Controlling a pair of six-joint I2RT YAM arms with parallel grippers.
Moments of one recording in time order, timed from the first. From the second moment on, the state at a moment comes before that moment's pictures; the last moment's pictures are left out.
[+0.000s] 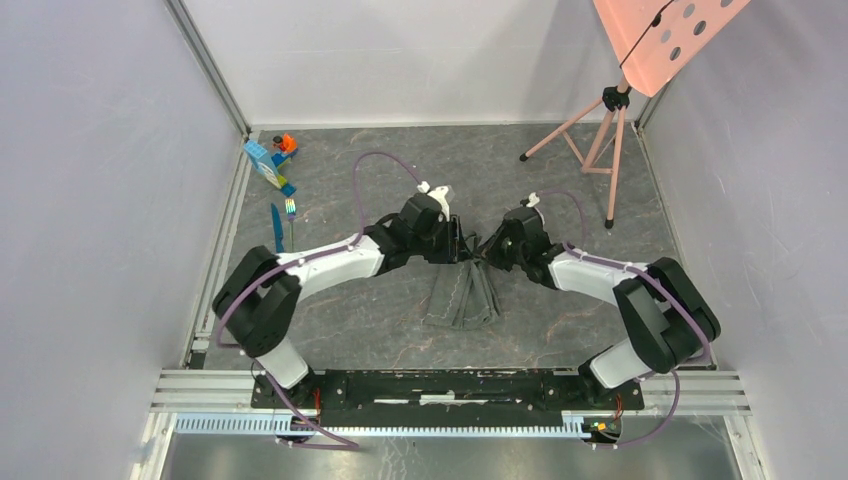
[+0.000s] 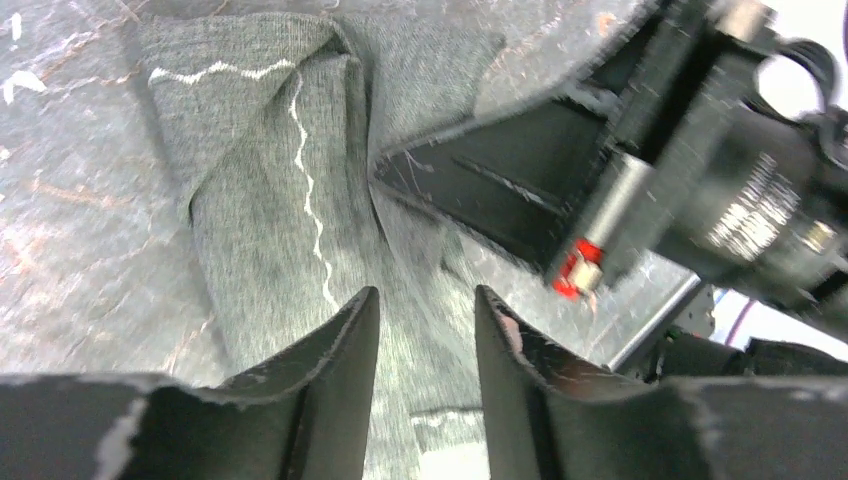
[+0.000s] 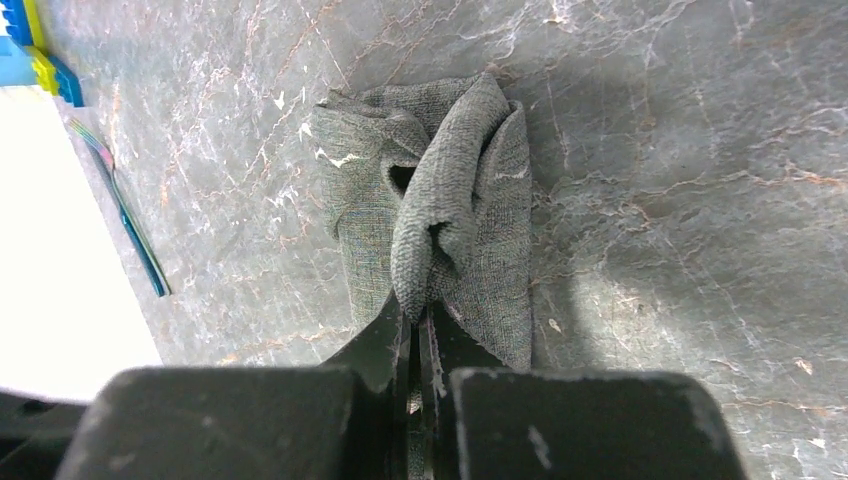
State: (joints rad) left arm -0.79 1.69 1.05 -0.04 0.16 -0.68; right arm 0.52 1.51 0.66 0.13 -0.02 1.04
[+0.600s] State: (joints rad) left arm -0.71 1.62 0.80 -0.06 0.11 -0.63; right arm 0.63 1.59 0.85 -0.09 0.14 1.08
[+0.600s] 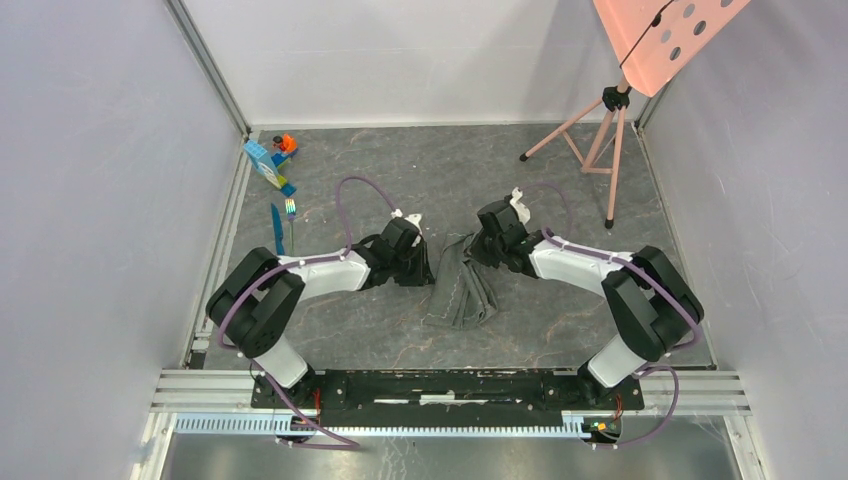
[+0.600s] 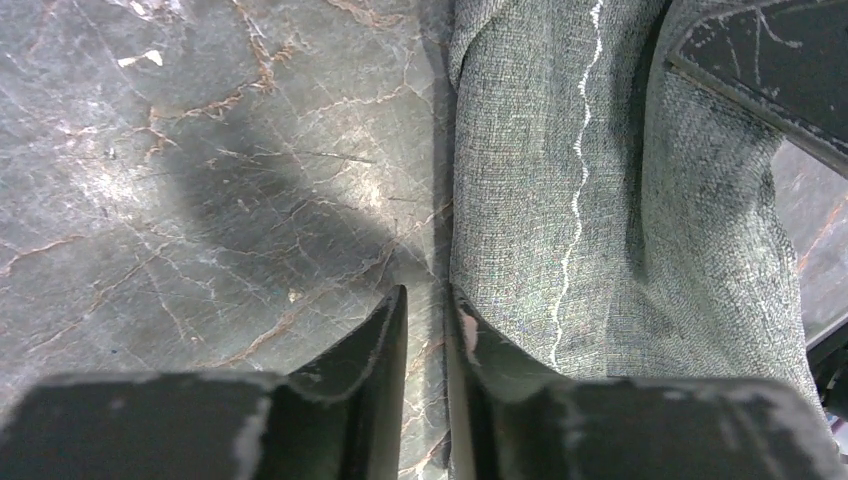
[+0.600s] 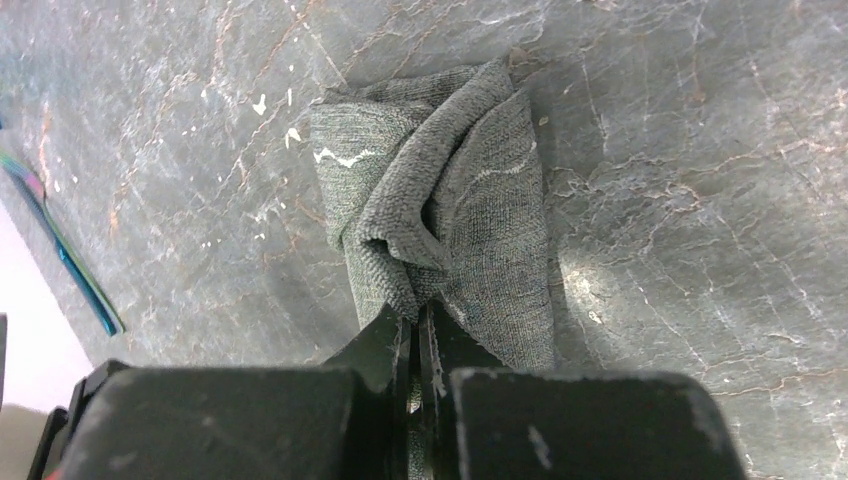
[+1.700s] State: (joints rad) left arm -0.74 1.49 0.60 0.09 0.11 -0.64; right arm 0.81 1.75 0.93 -0.13 0.44 1.28
